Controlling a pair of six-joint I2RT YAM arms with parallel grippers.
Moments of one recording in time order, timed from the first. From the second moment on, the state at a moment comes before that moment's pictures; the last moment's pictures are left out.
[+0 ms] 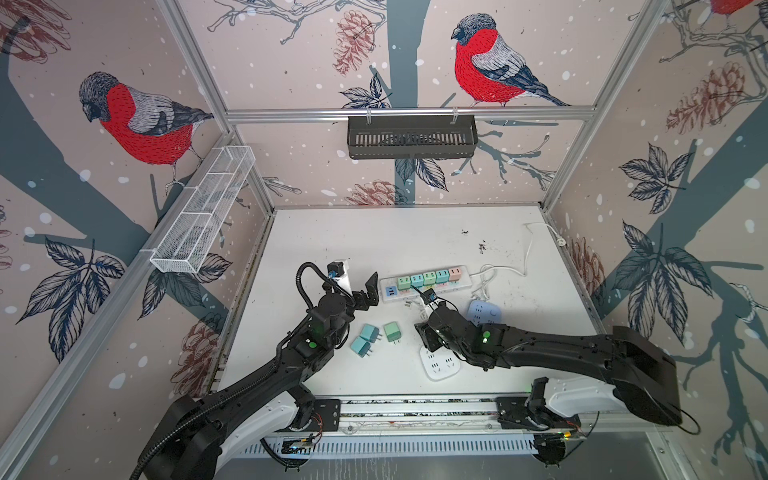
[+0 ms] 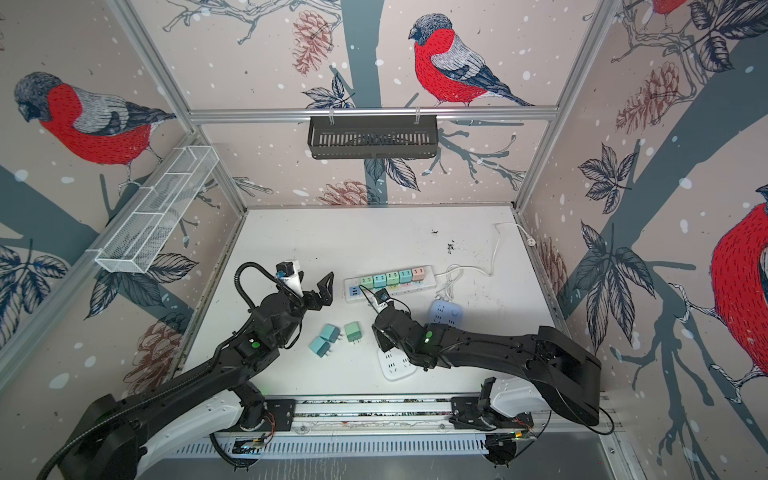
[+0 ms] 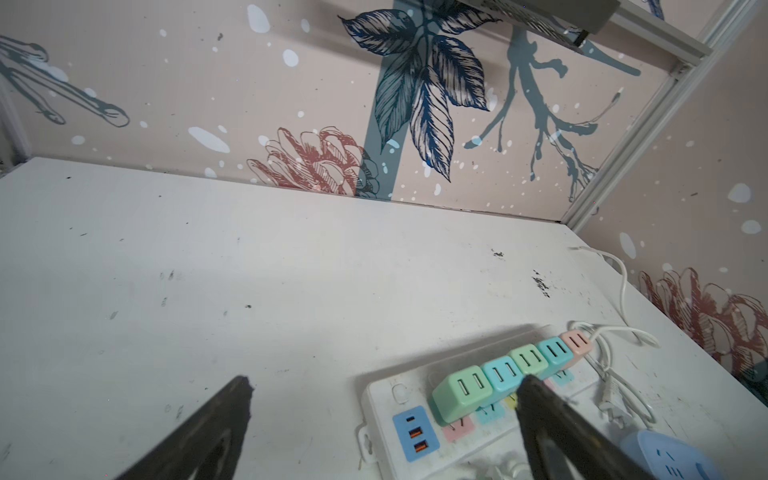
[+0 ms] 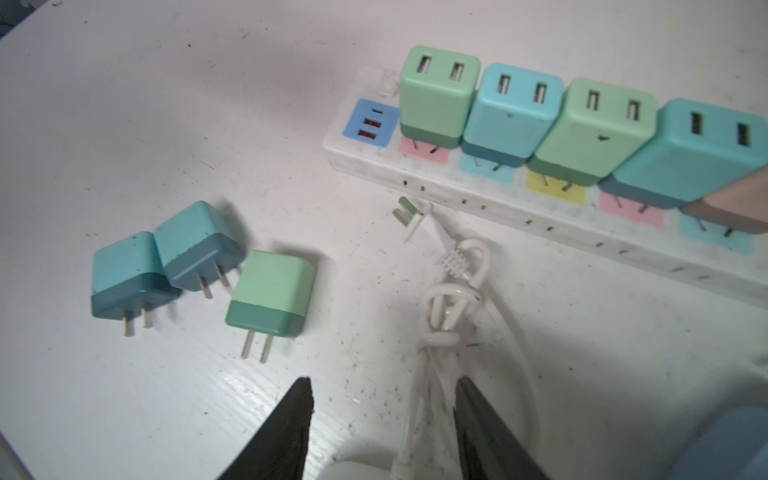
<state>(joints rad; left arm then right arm) -0.63 0.91 0.35 0.40 -0.36 -0.37 1.15 1.35 0.67 -0.10 0.29 0.45</state>
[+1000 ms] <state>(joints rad) -0.62 0.81 0.35 0.37 -0.39 -0.39 1.27 1.88 1.01 -0.16 0.37 0.58</state>
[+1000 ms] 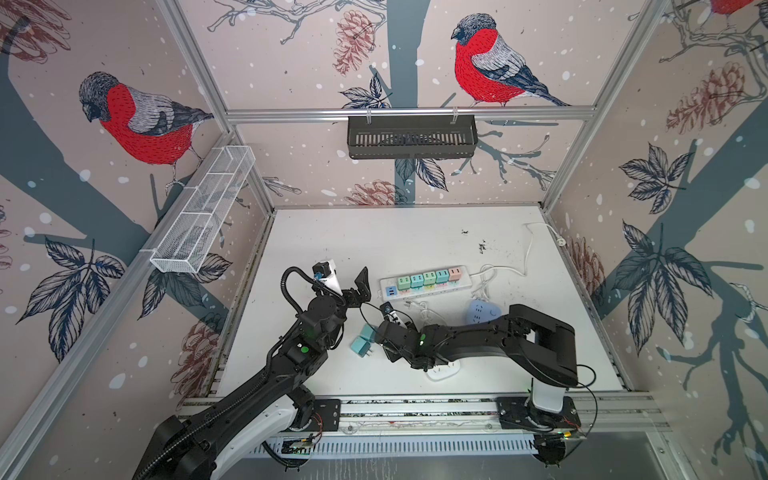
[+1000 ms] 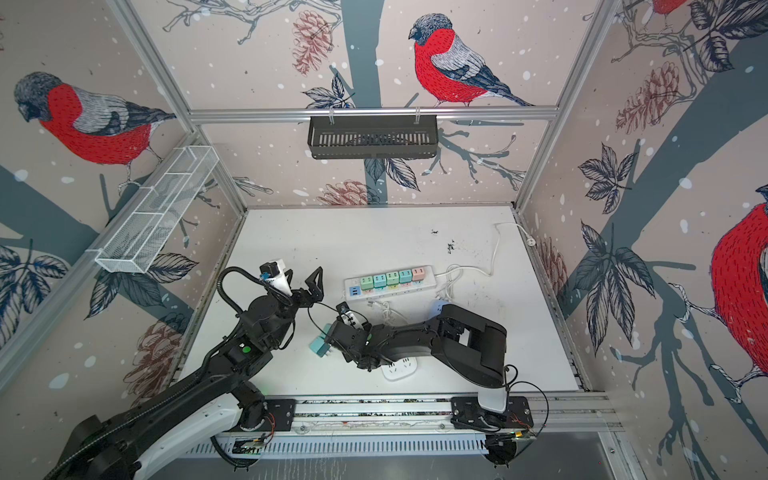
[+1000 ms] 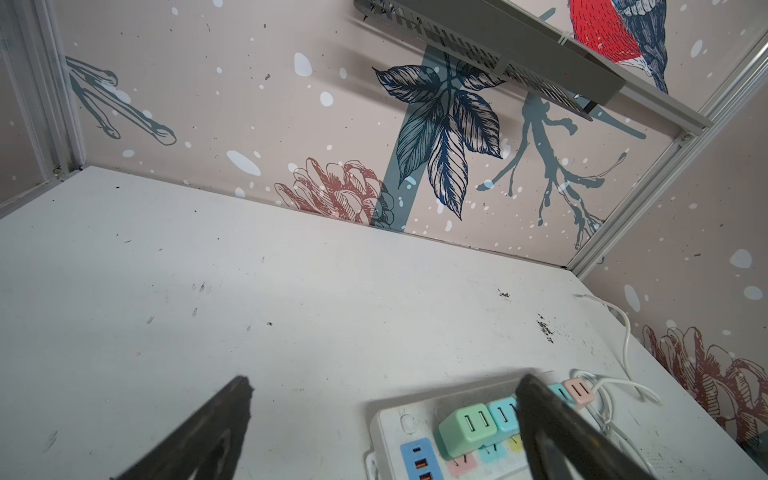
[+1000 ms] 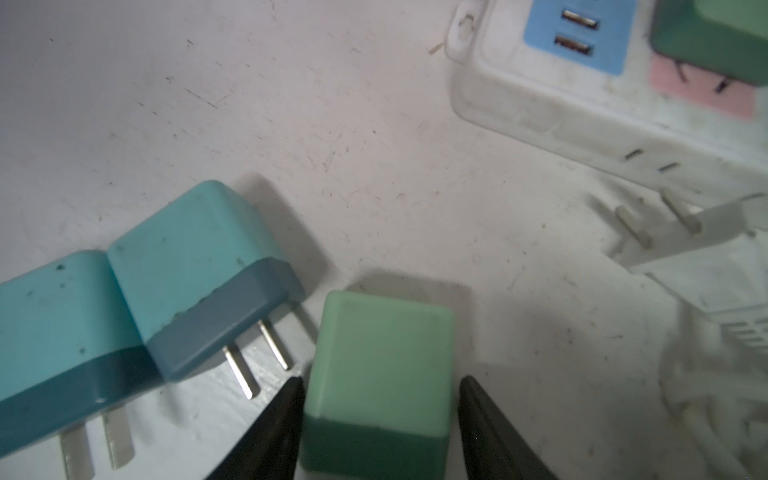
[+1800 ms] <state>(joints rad) -0.63 0.82 0.35 0.37 -0.36 -0.36 1.27 1.78 0.82 0.10 0.39 0.49</state>
